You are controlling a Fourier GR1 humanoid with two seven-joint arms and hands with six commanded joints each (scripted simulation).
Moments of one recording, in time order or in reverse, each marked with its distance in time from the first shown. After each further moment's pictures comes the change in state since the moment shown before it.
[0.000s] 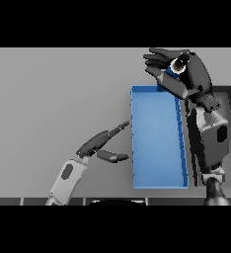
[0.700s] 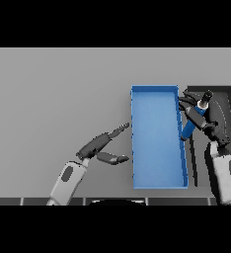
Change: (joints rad) left arm 0.028 0.001 -0.016 -0.010 -0.008 0.009 -0.010; right arm 0.638 -0.130 0.027 -0.143 -0.040 -0.164 0.000
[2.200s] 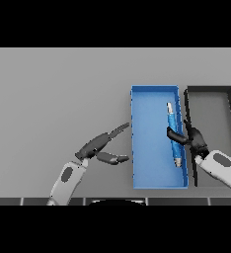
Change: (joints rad) left arm 0.002 0.002 -0.003 -0.022 0.004 0.002 0.037; right arm -0.316 -0.630 1.070 0.209 -0.451 -0.456 0.000
